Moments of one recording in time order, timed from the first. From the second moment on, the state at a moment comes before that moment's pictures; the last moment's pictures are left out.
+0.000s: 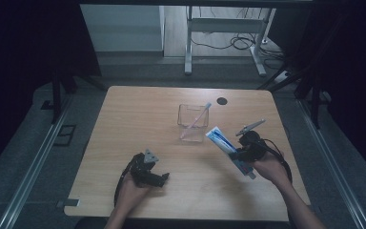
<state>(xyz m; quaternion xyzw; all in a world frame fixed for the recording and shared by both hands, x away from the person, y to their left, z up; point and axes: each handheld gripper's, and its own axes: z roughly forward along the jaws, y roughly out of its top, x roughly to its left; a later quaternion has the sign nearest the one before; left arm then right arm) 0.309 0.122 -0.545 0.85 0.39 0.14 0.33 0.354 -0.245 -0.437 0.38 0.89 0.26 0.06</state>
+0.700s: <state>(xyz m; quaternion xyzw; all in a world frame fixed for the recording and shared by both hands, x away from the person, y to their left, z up) 0.309 0.122 -0.545 0.85 0.39 0.14 0.33 0.369 -0.233 -0.405 0.37 0.87 0.32 0.09</state>
